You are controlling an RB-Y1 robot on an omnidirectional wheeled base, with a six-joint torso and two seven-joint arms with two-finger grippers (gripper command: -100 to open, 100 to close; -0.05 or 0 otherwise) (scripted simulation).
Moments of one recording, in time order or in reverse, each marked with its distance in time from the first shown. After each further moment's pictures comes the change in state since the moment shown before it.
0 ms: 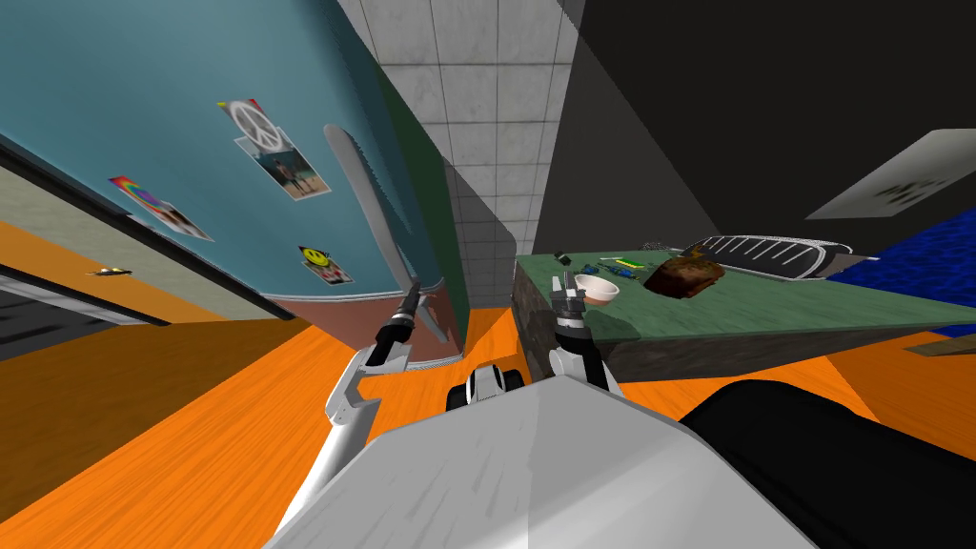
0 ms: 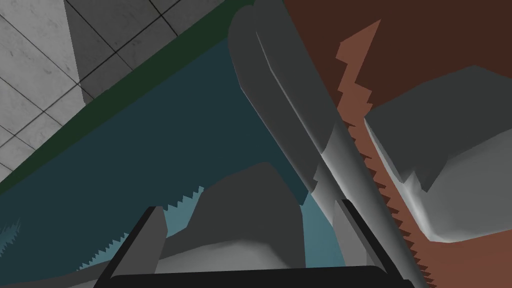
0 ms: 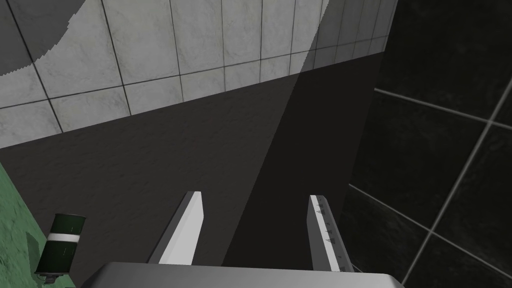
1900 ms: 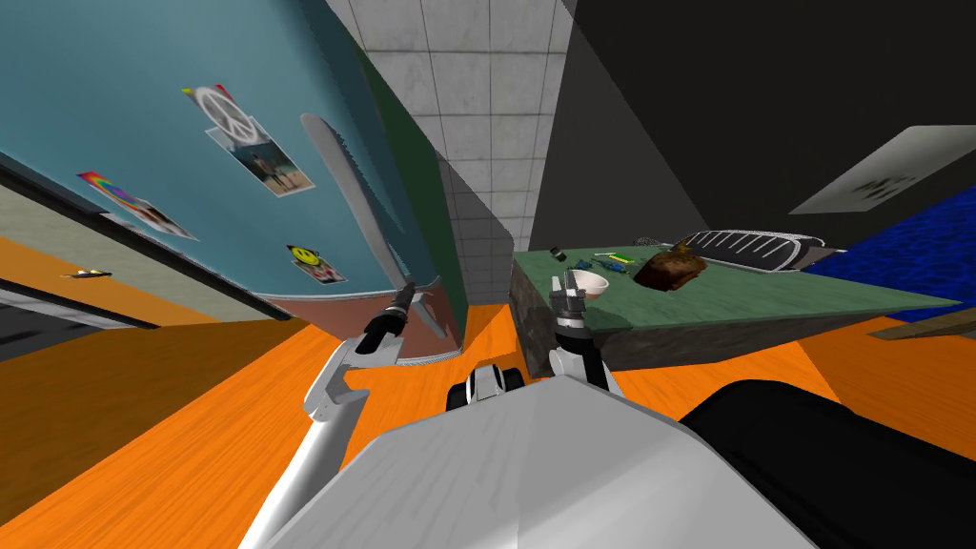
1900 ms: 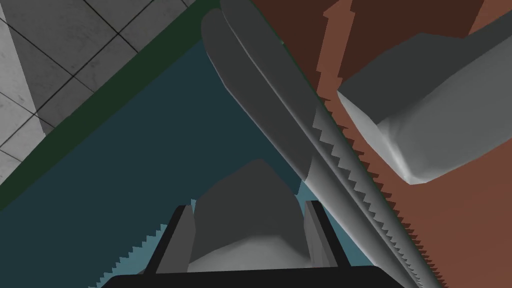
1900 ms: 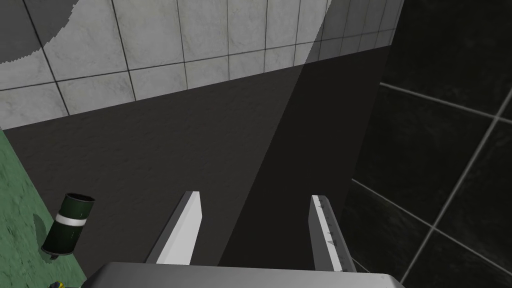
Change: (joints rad) left arm -0.059 0.104 -0.001 -0.112 0.014 0.324 0.004; right arm 0.000 0.000 0.000 0.000 0.000 0.000 0.000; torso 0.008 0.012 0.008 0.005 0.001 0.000
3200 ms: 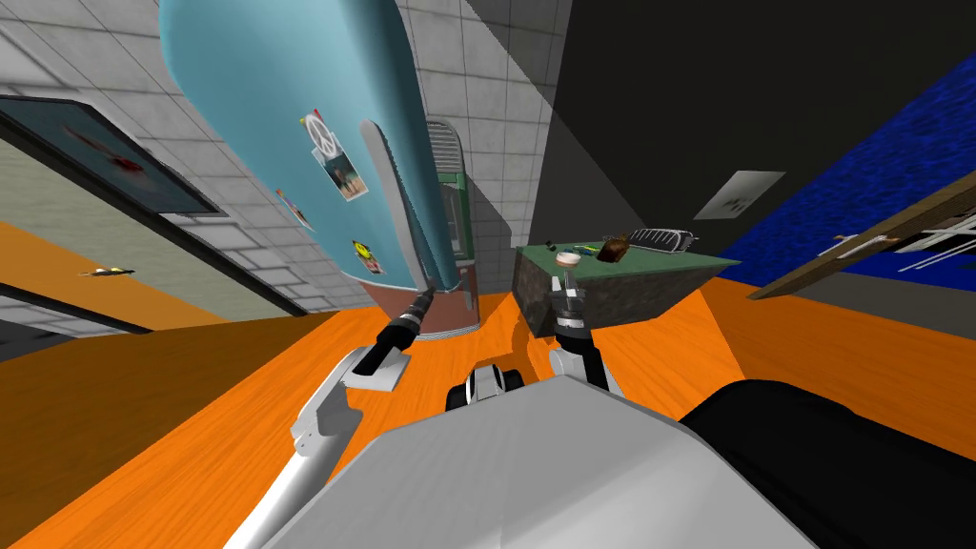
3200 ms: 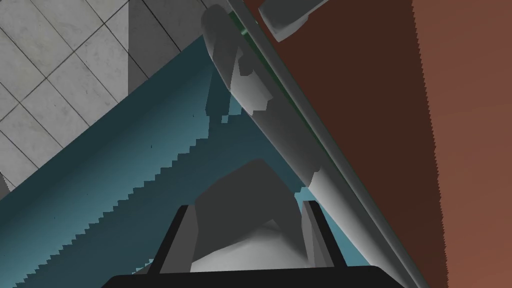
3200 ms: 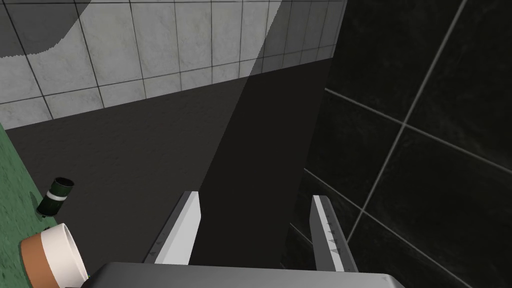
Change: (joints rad) left arm 0.092 0.112 -0.182 -0.159 0.110 -0.032 -0.005; right arm 0.000 0.000 0.000 0.000 0.000 0.000 0.000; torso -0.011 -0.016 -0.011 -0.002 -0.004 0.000
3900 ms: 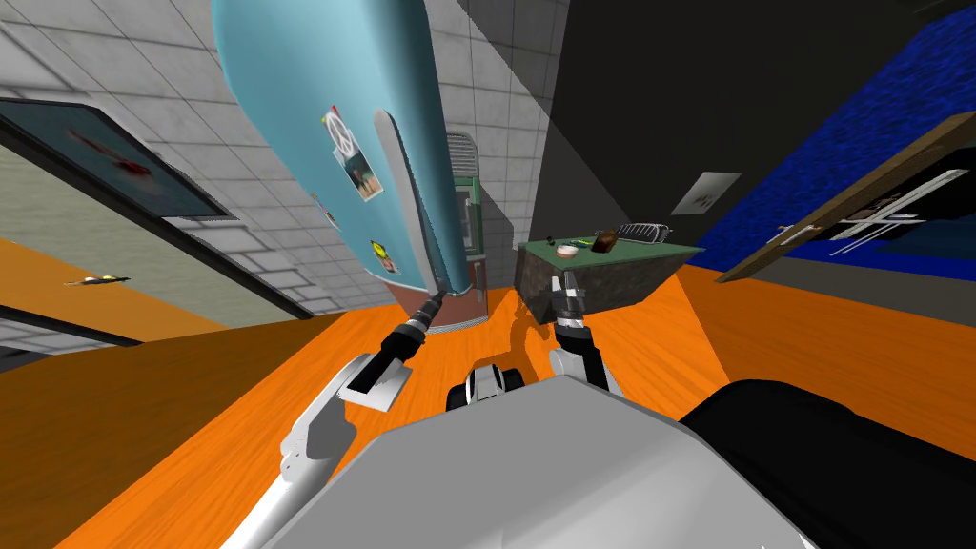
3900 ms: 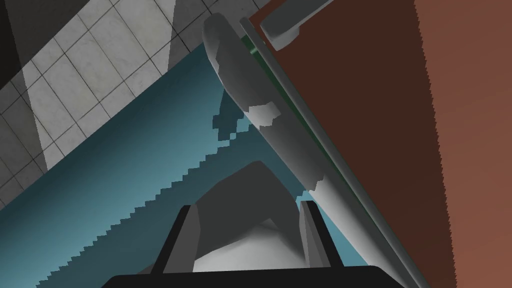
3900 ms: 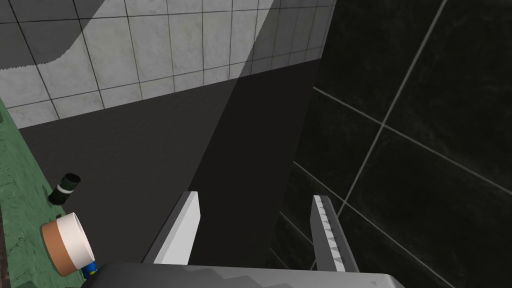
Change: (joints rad) left arm 0.042 0.064 -0.093 -0.080 0.042 -0.043 -0.009; right arm 0.000 0.000 0.000 0.000 0.000 0.000 0.000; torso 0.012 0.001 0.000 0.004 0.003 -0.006
